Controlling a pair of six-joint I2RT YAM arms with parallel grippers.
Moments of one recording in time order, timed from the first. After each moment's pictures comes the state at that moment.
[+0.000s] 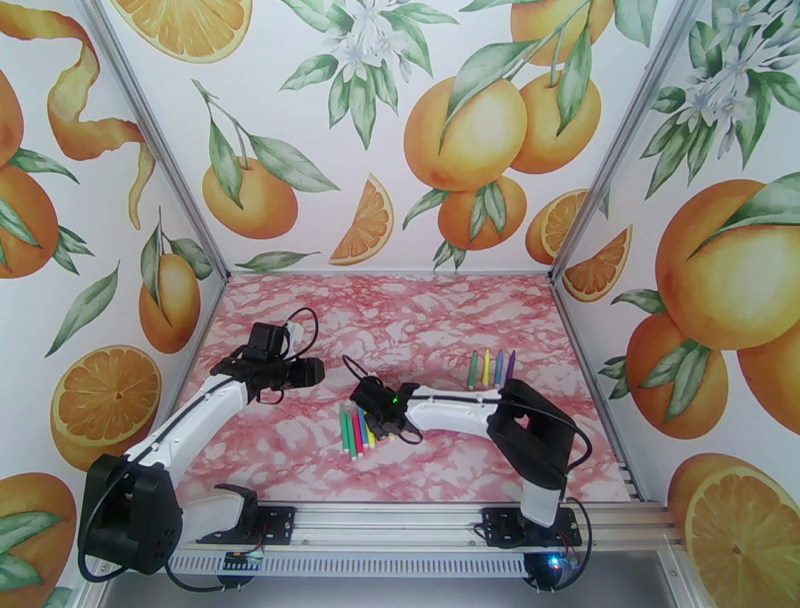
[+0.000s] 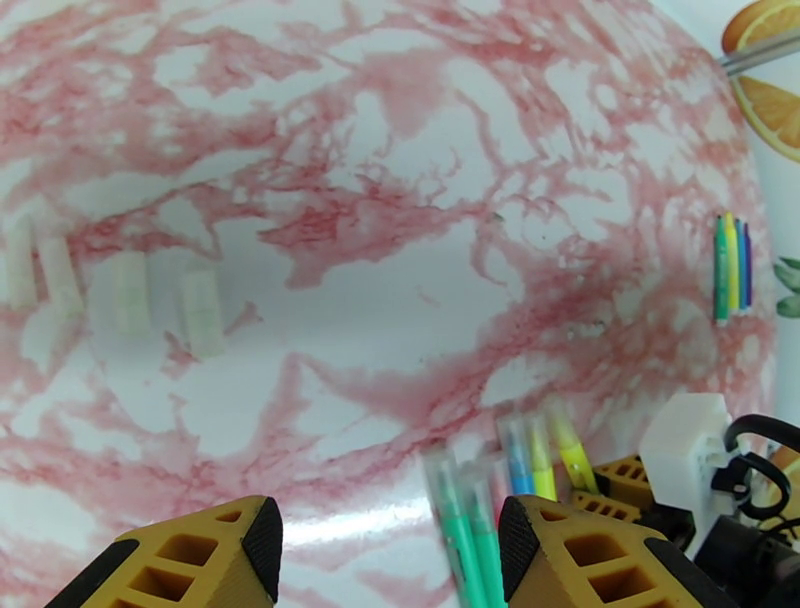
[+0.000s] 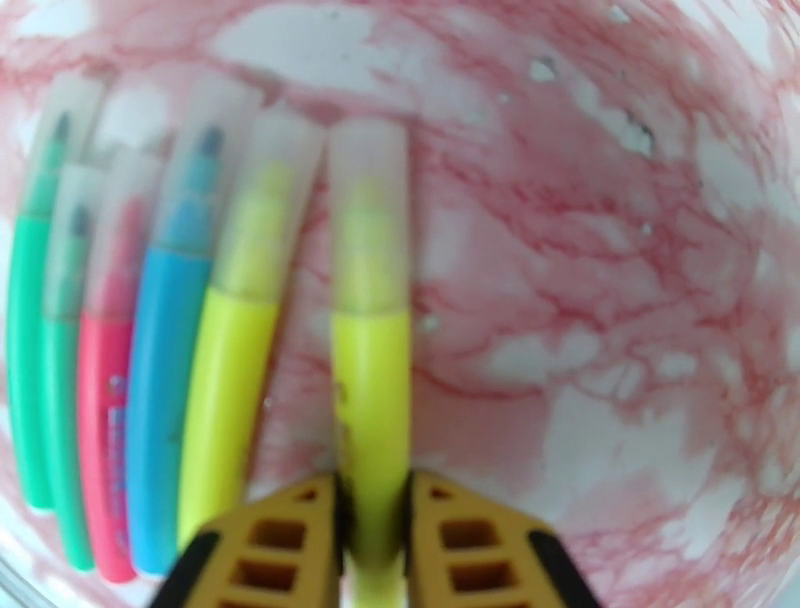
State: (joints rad) left arm -0.22 1.27 0.84 -0.55 0.25 -0.32; right arm 1.02 1.86 1.12 -0.52 0.18 0.52
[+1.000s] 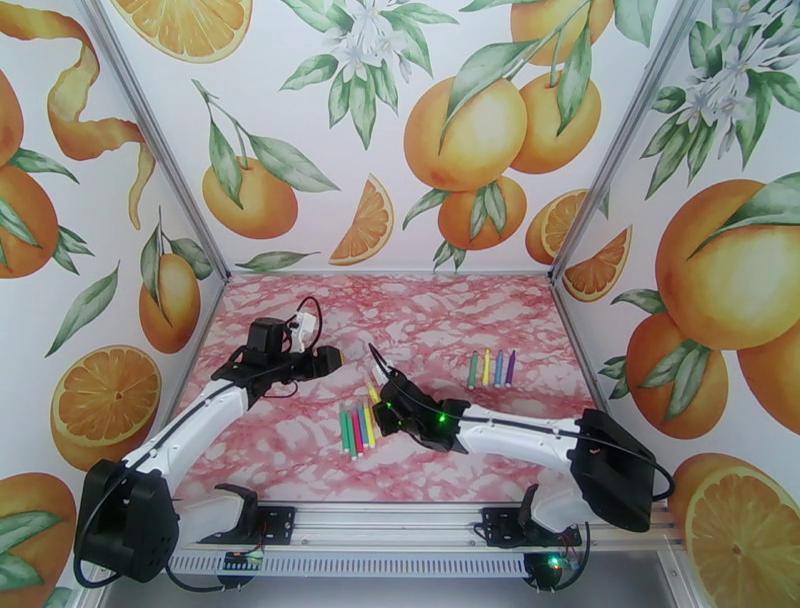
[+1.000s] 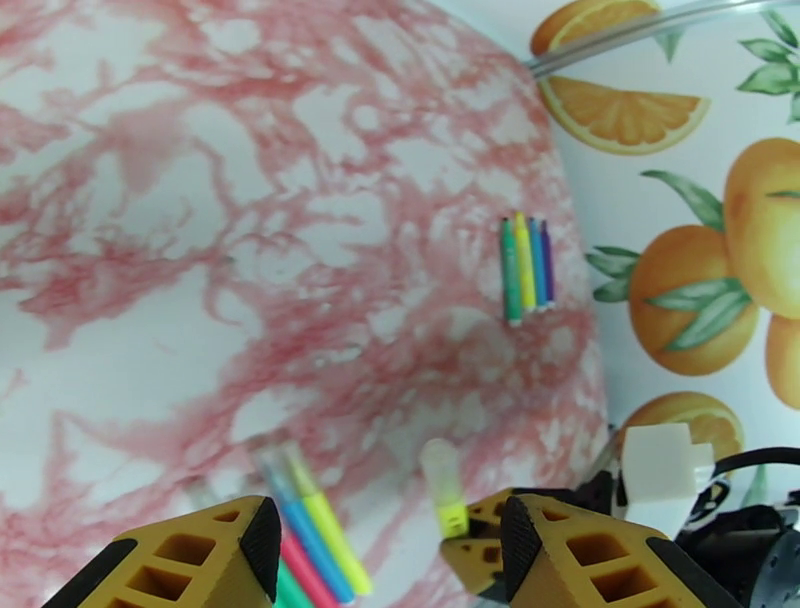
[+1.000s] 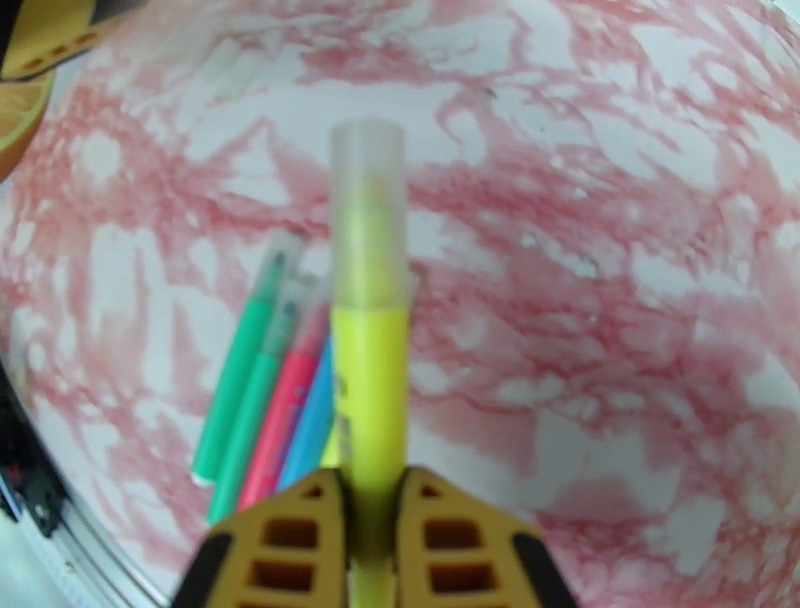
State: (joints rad) left arm -0.26 1.24 0.80 -0.28 0.62 -0.54; right arm 1.01 1.49 0.83 -0.12 0.13 0.50
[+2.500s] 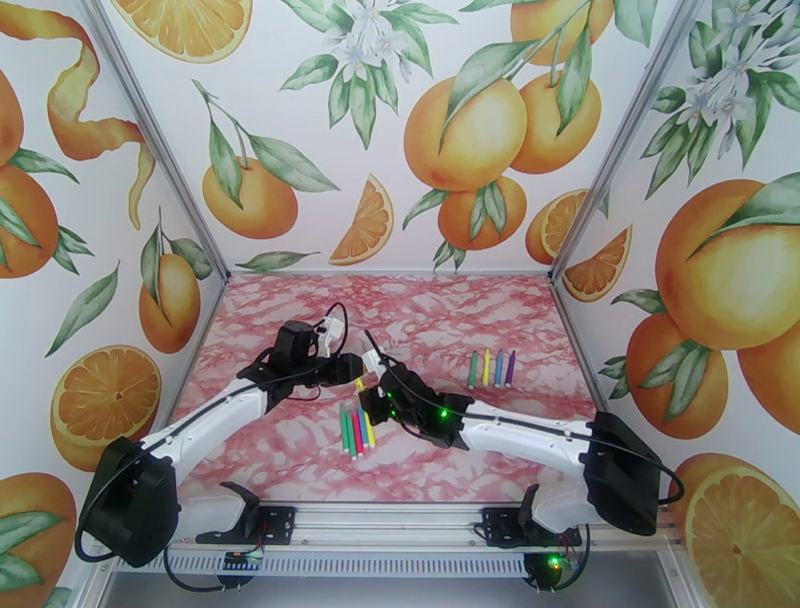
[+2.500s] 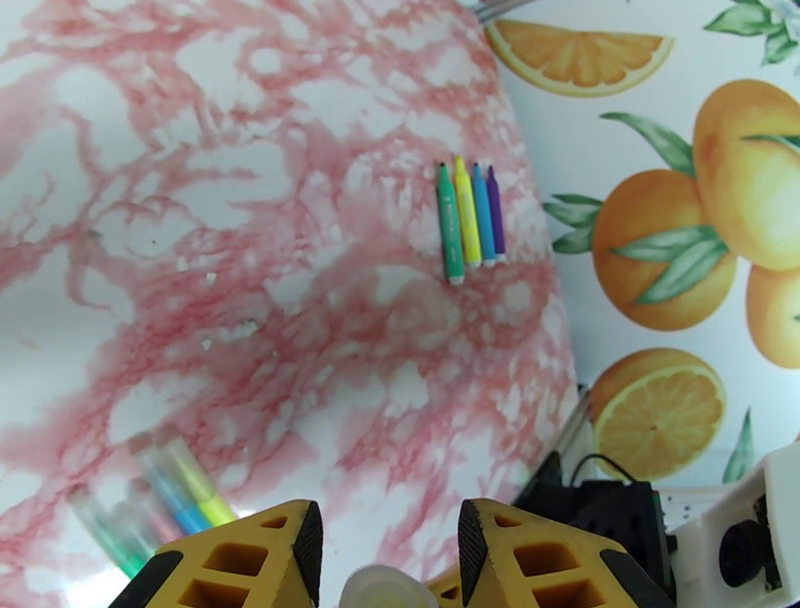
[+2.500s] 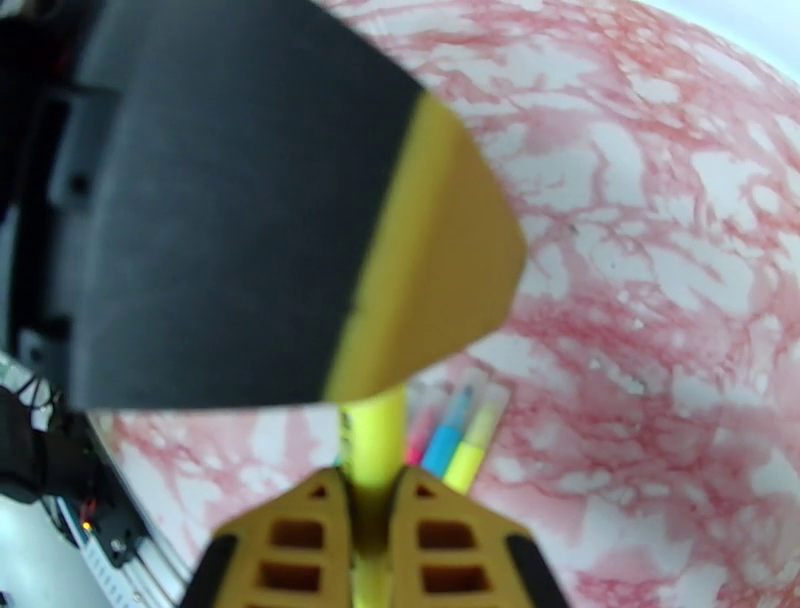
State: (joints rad) left arm -0.43 1.31 0.80 -0.17 0.59 -0.63; right arm 1.02 1.46 0.90 -0.04 0.07 0.46
